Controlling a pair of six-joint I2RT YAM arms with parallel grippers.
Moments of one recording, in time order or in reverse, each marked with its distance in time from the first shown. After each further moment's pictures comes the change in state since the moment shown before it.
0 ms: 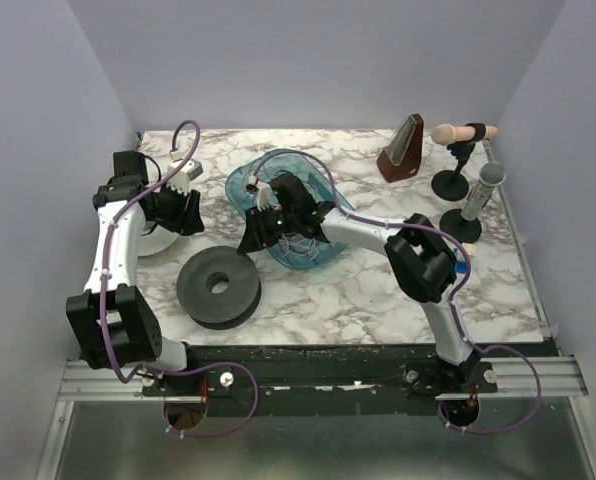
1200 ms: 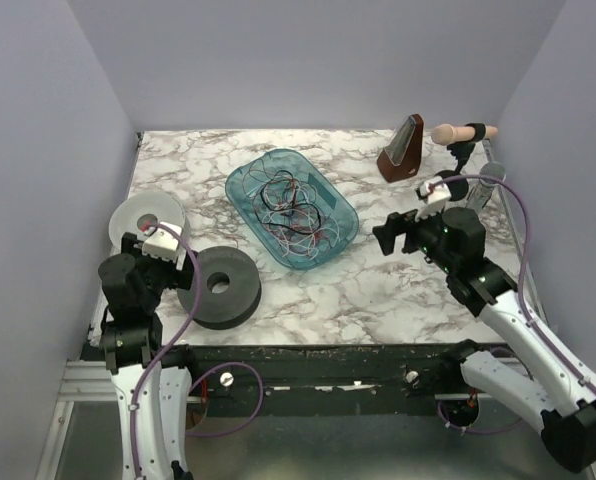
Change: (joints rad) left arm 0.000 -0.994 -0.563 0.313 -0.313 -0.185; right arm -0.360 -1.277 -0.854 -0.136 0.591 -0.359
